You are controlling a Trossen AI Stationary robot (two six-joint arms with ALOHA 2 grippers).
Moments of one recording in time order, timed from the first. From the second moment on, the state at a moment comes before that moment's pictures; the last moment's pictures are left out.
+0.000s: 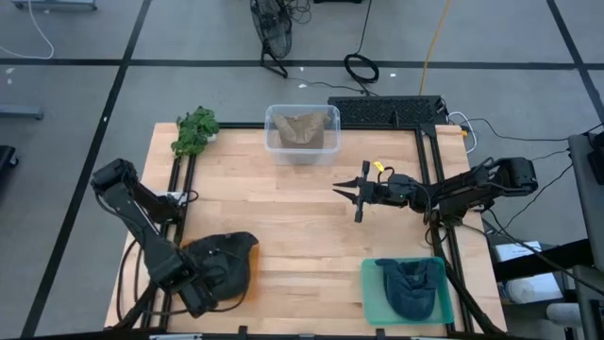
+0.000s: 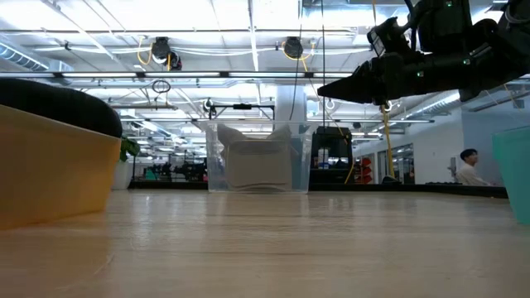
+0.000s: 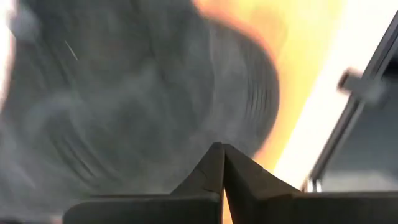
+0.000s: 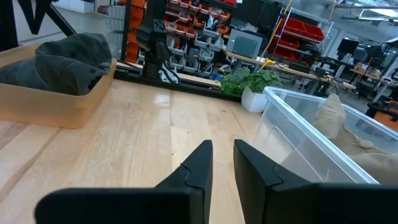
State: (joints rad) left arm -0.88 1.55 1.25 -1.18 -0.04 -1.24; right arm -0.07 1.34 0.30 0.99 0.10 -0.24
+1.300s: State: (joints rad) left arm -0.94 1.55 1.11 -1.36 0.18 -1.29; right arm -0.07 1.34 0.30 0.97 0.10 -0.23
